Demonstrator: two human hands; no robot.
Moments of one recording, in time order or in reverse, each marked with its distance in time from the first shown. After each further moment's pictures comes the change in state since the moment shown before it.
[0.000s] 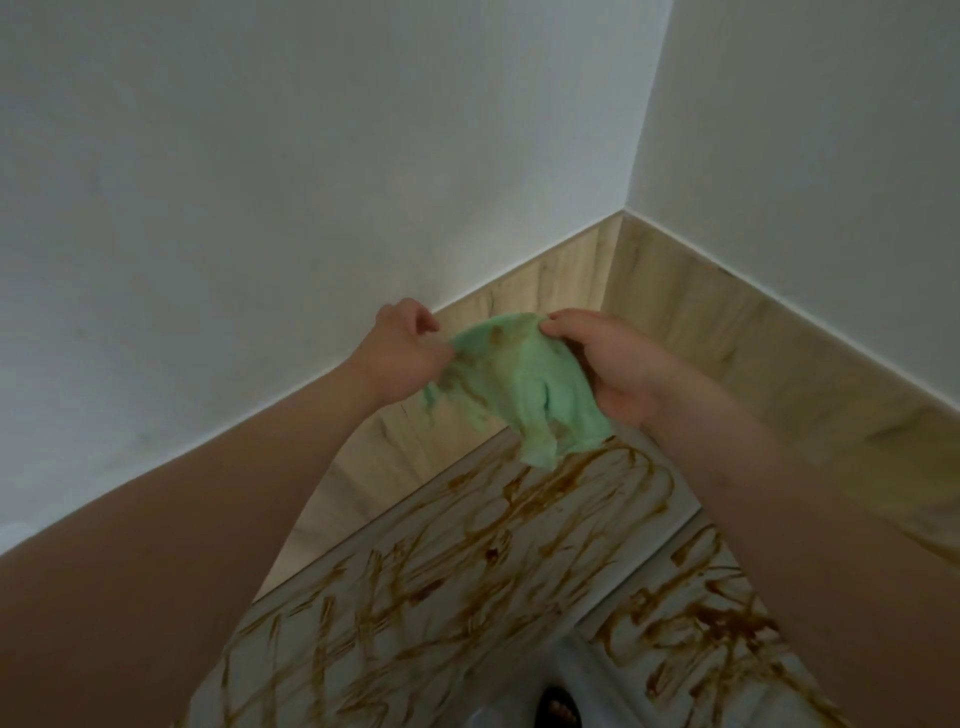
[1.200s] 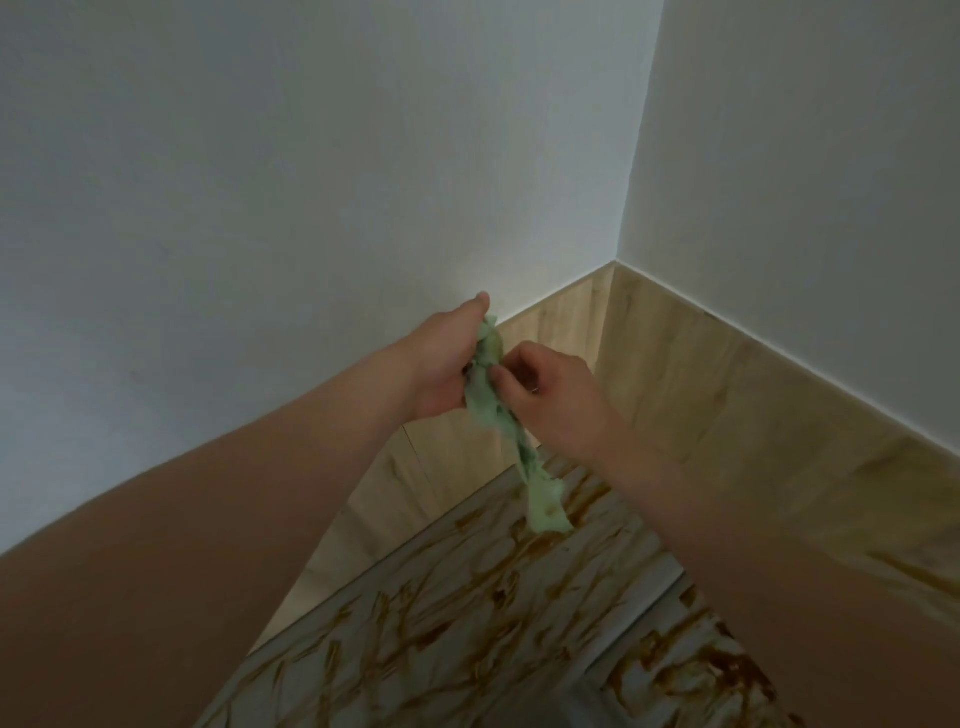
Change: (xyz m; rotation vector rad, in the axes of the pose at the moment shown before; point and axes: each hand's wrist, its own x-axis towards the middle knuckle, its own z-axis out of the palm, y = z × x) left_hand -0.018 0.079 -0.020 -0.783 -0.317 -0.256; right_hand -0.025 0.004 0.047 -0.851 0.208 -0.618
